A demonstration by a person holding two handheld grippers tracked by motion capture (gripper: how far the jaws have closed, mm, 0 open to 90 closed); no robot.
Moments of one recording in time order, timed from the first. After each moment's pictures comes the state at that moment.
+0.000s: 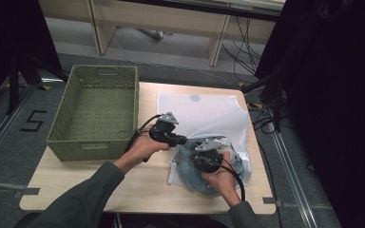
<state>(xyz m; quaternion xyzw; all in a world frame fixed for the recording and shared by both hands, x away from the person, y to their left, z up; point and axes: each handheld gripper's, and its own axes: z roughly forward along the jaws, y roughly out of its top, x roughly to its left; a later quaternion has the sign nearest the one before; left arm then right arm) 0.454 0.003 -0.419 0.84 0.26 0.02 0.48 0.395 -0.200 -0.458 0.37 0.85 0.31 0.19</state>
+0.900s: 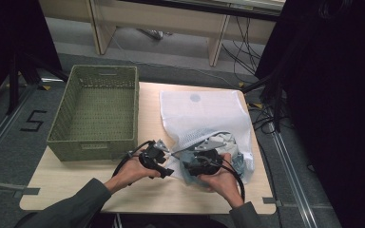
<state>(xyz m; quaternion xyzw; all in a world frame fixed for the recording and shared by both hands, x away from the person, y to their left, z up) 0.412 0.025 -0.488 0.91 0.26 0.04 0.33 0.382 -0.188 -0.446 0.37 0.85 0.34 0.15</state>
